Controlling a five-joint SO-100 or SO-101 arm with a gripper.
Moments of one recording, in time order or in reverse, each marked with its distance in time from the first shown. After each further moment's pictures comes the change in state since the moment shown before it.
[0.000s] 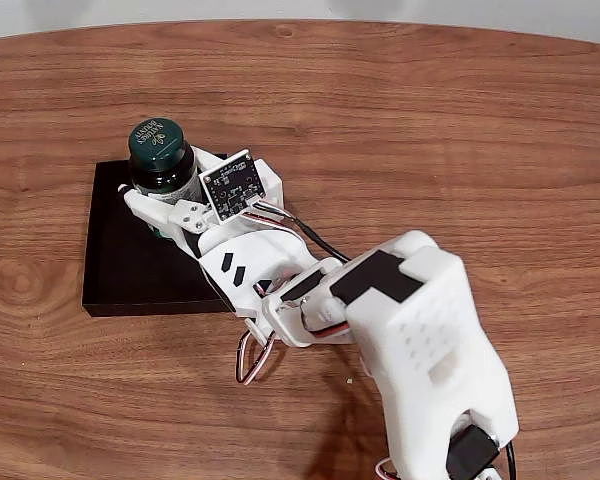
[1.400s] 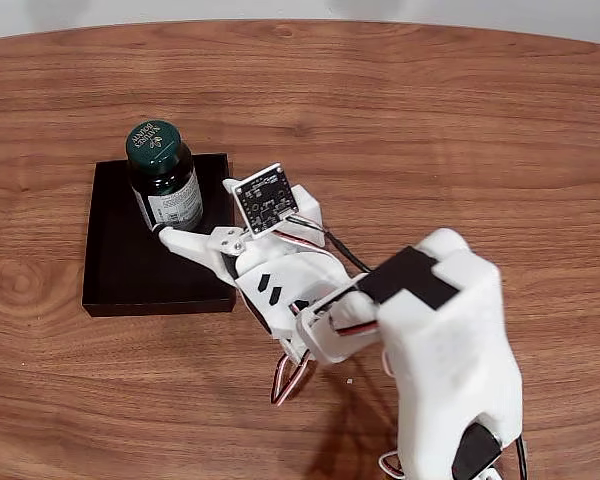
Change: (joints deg) arm 3.5 10.1 16.8 2.5 0.5
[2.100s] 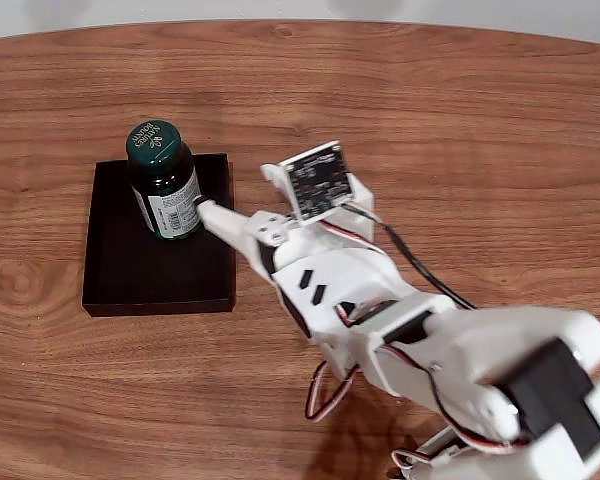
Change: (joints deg) arm 4.8 38.8 21.2 17.5 -1.7
